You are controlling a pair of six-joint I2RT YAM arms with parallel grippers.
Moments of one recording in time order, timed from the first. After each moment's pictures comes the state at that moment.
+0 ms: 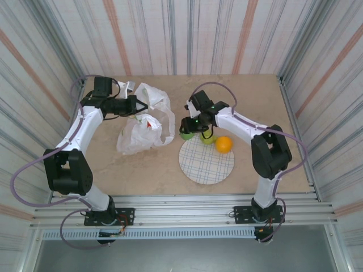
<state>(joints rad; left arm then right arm) -0.07 1.58 1.36 -0.64 0.80 -0.23 0.60 1.83 1.42 -0.62 -0.28 0.35</state>
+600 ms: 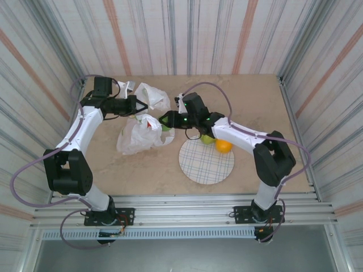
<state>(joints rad) -0.07 1.58 1.36 -0.64 0.80 -0.23 0.72 1.79 1.32 -0.09 -0.33 0.73</state>
